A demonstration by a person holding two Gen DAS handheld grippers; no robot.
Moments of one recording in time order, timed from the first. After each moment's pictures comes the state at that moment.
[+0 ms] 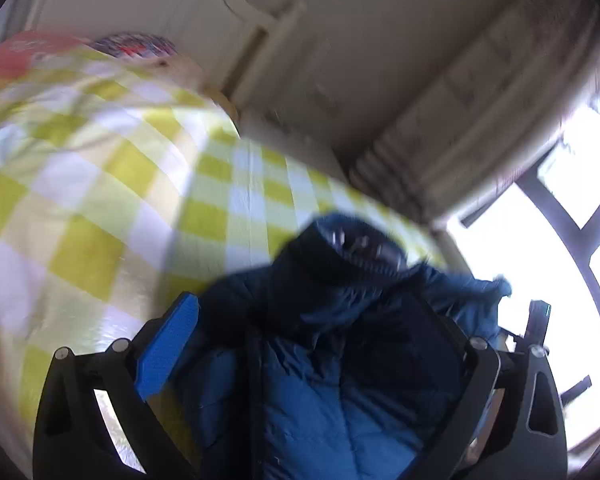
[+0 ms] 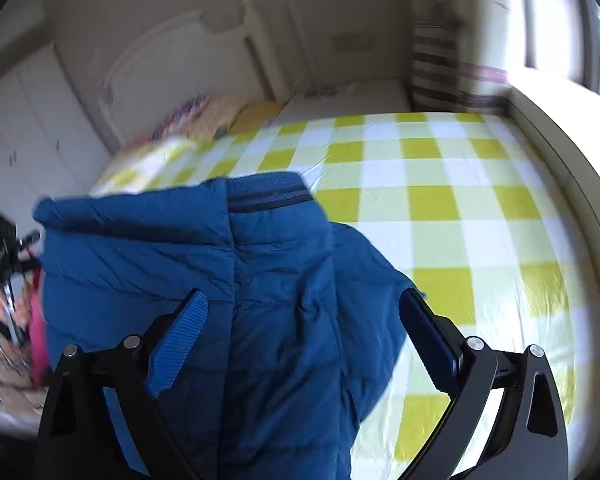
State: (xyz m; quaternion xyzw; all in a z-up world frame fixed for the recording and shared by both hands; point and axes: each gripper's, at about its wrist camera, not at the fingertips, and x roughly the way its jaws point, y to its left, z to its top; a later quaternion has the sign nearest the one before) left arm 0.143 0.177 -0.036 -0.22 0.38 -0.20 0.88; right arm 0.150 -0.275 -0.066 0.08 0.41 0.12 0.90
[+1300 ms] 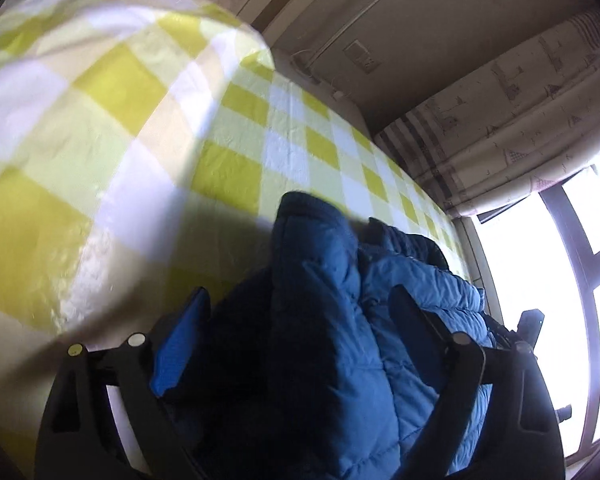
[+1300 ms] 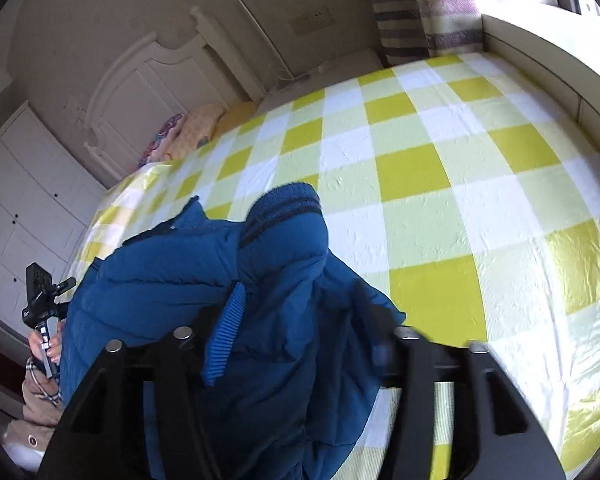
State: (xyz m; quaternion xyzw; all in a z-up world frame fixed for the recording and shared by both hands) left arm 0.230 0.170 -0.130 -0.28 0.45 -0.20 0.82; right arm 0.176 -0.330 -0.123 0.21 0.41 0.10 0.88
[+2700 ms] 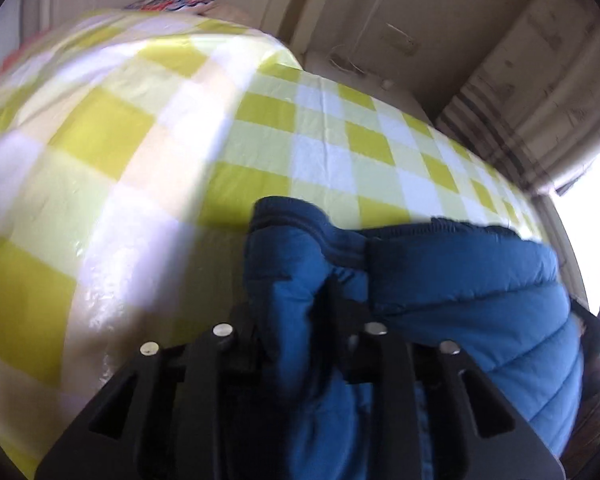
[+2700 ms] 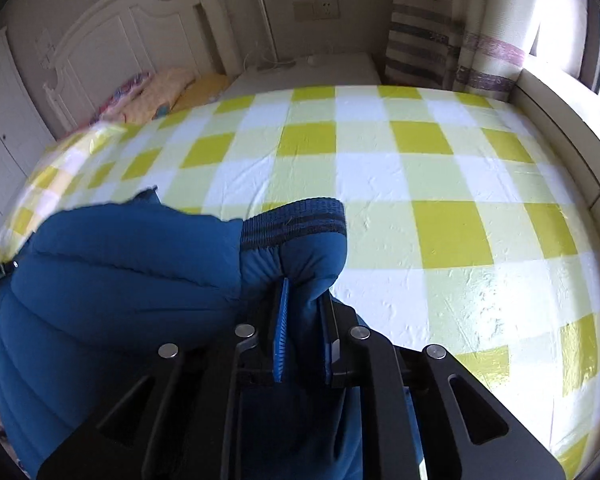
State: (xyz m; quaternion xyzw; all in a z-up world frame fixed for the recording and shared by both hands) left arm 0.257 0.140 -0.118 -0.16 0.47 -0.08 0.87; right arm 0.247 -0.277 -0.114 0.09 0.45 0.03 0.89
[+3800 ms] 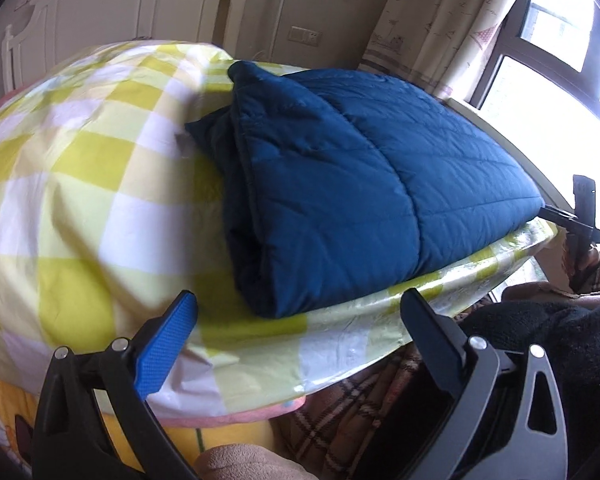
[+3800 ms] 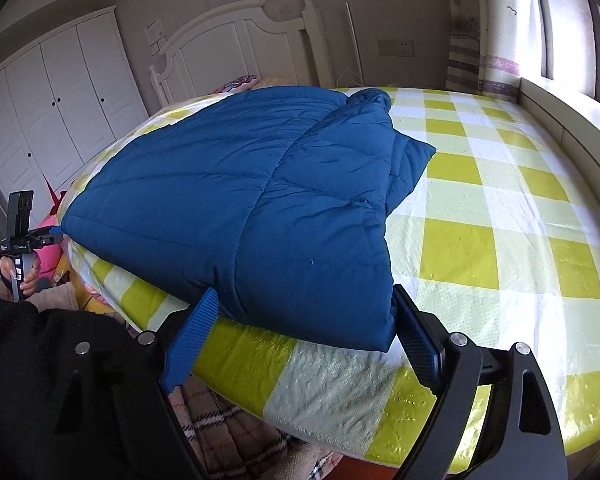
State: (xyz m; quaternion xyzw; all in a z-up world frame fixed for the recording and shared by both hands) left arm -0.028 0.158 -0.137 -0.05 0.40 -0.20 0.89; right arm -0.020 -0.270 -0.130 0.04 0.36 0.17 0.92
